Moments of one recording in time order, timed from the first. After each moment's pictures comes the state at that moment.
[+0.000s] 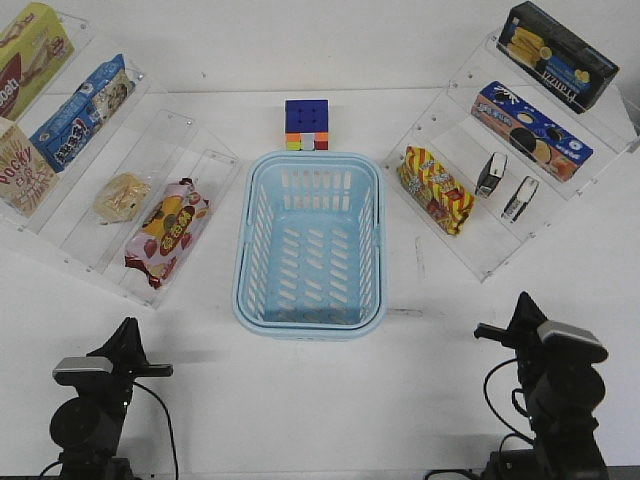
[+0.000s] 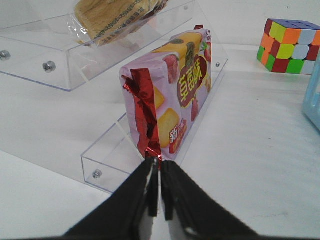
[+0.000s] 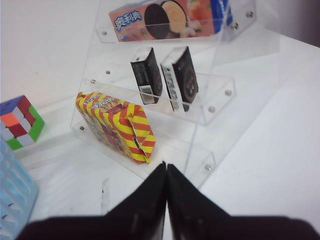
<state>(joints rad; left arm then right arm) -0.03 0.01 0.03 -0.01 -0.02 -0.07 0.02 0.36 0.44 -0.31 0.13 0.34</state>
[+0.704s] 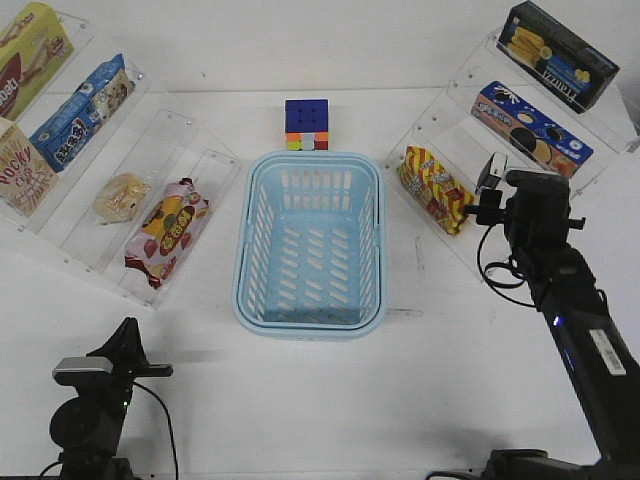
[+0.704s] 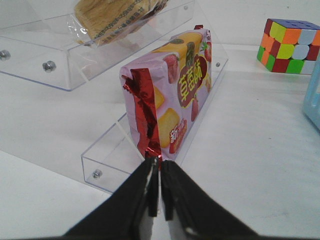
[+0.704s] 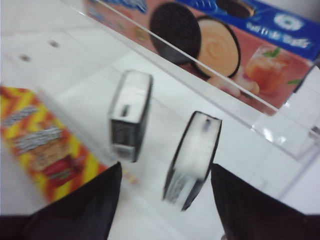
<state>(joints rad) -0.03 0.01 0.03 -0.01 -0.02 -0.07 -0.03 1.39 1.14 -0.33 0.21 0.11</state>
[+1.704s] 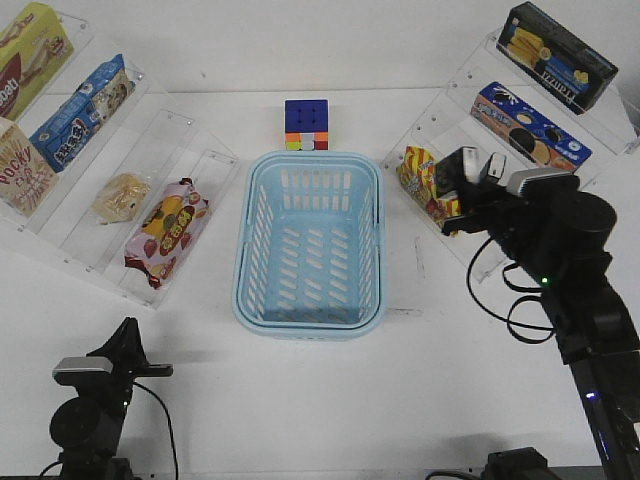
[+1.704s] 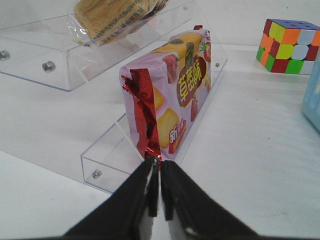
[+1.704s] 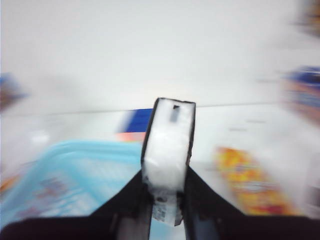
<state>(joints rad) -0.03 0.01 0.03 -0.01 -0.02 -0.07 0.14 1.10 1.23 -0.37 -0.34 0.24</state>
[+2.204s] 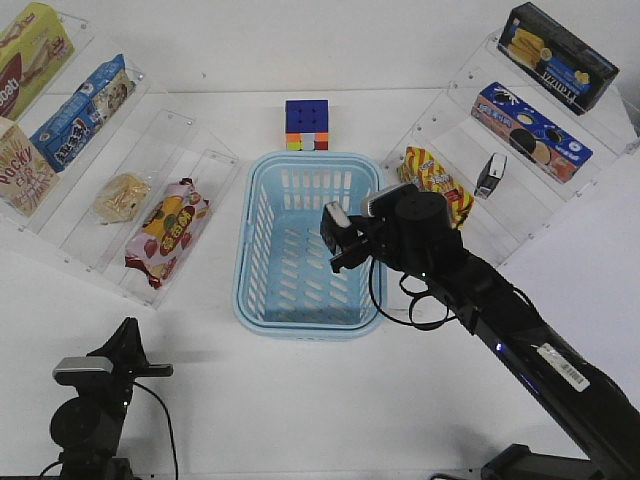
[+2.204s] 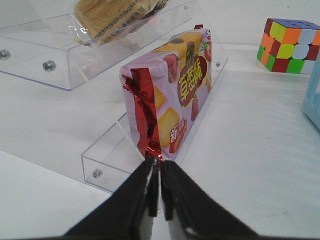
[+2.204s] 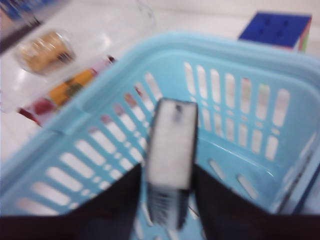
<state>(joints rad) -0.03 0.01 0.03 -0.01 -0.02 -0.07 0.52 1.37 1.22 -0.36 -0.24 0.20</state>
